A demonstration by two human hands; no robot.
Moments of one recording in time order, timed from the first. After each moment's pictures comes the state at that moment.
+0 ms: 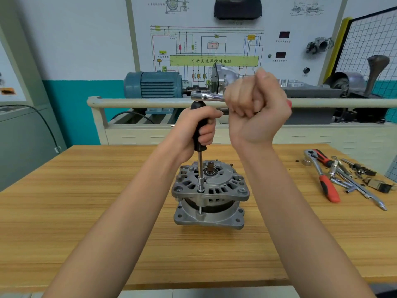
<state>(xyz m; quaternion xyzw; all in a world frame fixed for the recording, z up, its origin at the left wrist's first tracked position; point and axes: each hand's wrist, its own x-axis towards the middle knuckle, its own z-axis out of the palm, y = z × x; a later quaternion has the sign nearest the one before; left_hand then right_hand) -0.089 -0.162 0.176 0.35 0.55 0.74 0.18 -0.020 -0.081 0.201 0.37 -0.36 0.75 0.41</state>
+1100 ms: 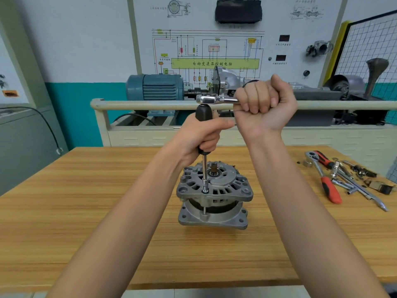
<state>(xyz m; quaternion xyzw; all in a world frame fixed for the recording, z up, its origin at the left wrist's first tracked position) -0.084 -0.169 0.173 0.38 0.57 0.70 0.18 -0.028 -0.060 0.207 0.30 -0.16 0.91 0.24</state>
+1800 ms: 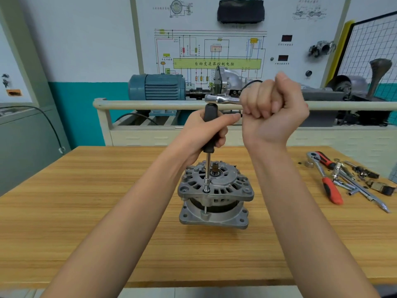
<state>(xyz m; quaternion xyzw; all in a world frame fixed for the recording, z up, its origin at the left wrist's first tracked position) -0.080 -0.163 0.175 0.37 0.62 0.69 0.08 -0.010 -0.077 0.203 0.34 -0.34 0.78 0.41</state>
